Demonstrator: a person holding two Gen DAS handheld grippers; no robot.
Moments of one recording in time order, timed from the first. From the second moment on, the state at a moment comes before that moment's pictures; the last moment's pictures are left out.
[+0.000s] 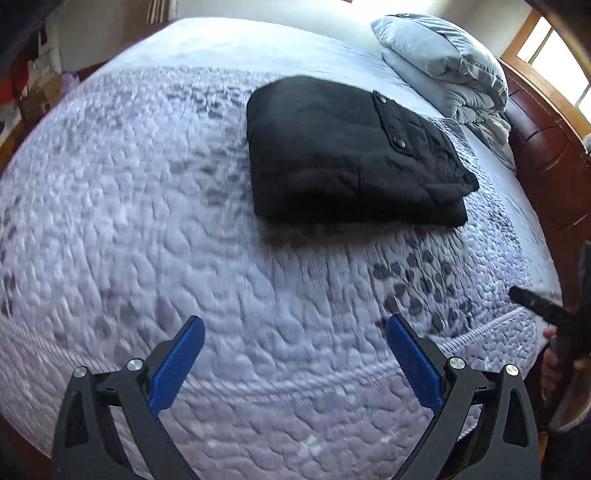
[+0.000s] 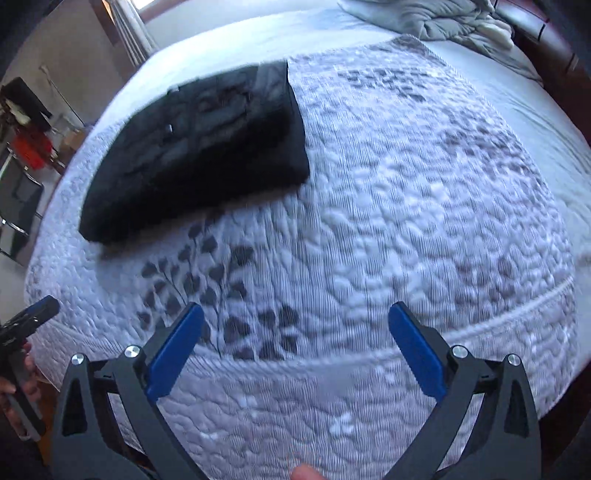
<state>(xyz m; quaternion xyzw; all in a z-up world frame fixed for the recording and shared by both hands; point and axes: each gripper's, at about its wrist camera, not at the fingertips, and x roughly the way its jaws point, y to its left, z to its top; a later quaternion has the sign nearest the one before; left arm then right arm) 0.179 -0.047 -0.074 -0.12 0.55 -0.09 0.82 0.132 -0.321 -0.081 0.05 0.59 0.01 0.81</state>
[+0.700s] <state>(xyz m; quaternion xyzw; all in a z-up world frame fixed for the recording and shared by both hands) 0.168 -0.055 0.006 -0.10 0.49 -0.04 0.87 0.115 -0.268 0.001 -0.05 0.52 -0.06 0.85</state>
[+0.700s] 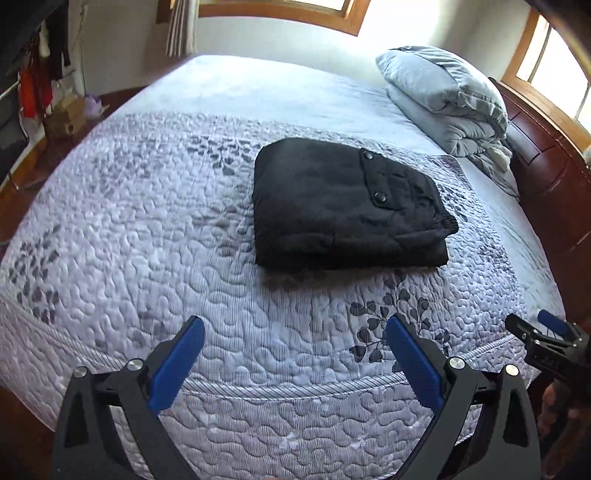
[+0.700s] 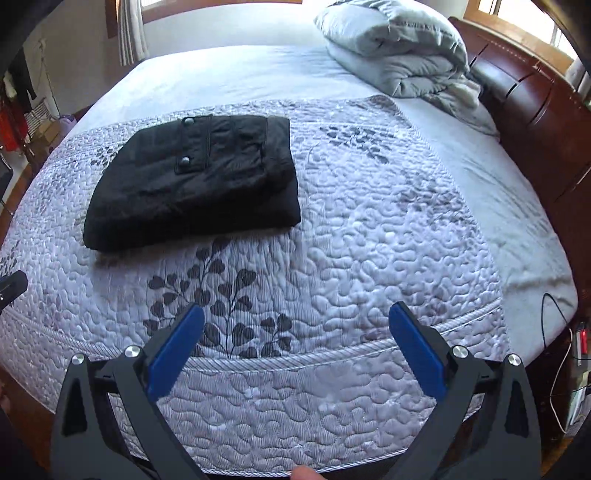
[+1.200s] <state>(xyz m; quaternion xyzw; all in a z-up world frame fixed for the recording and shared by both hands) 0.167 -0.070 -0.008 -0.06 0.50 -0.03 0.87 0.114 -0.260 -0.006 -0.06 0.54 -0.07 0.84</state>
